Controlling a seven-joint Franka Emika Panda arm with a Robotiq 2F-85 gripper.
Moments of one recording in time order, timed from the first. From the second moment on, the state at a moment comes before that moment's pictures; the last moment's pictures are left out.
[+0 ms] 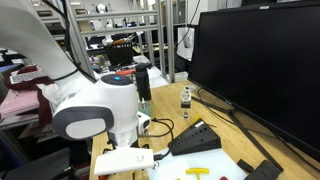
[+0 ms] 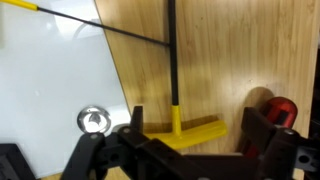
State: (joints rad) arm -0.10 0.24 0.08 -2.65 0.07 2.81 -1.32
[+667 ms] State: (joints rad) arm -0.12 0.26 0.13 -2.67 0.09 2.86 -1.32
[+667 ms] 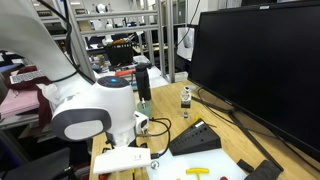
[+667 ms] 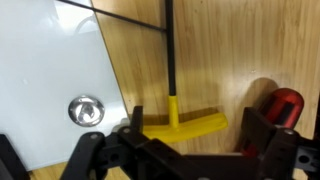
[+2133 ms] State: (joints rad) arm -0.18 0.31 0.18 -2.65 0.08 2.92 -1.32
